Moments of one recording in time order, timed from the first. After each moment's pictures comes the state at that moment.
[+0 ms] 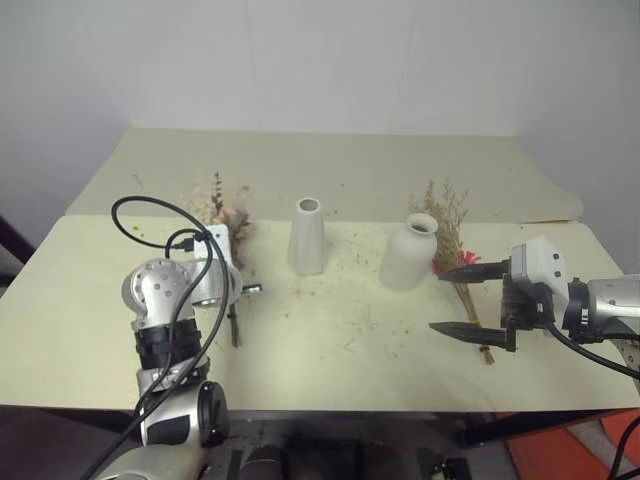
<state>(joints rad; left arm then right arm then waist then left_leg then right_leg) -0.78 0.23 0.37 -0.05 -0.80 1.58 0.85 -0.21 -0.99 -0.18 -0.34 0.57 0.42 1.15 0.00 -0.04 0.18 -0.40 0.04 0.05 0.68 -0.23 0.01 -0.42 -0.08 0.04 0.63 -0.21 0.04</state>
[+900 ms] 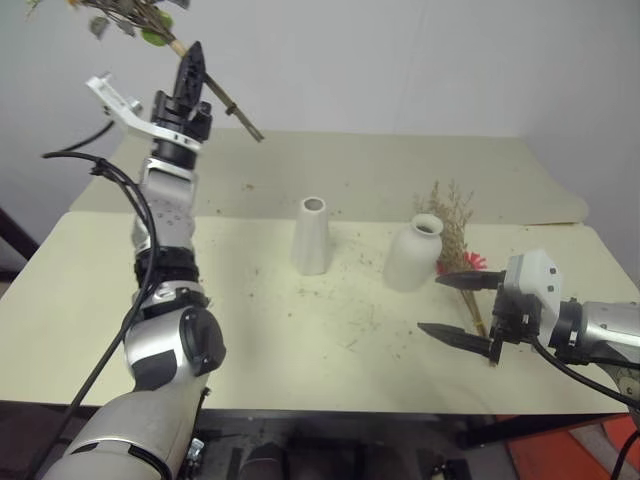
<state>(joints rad) -1.24 0.24 0.57 0.87 -0.79 0.11 -0.75 -0.05 -0.90 -0.27 -0.56 0.61 0.53 0.91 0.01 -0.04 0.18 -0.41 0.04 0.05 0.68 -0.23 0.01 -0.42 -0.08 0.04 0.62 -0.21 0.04</state>
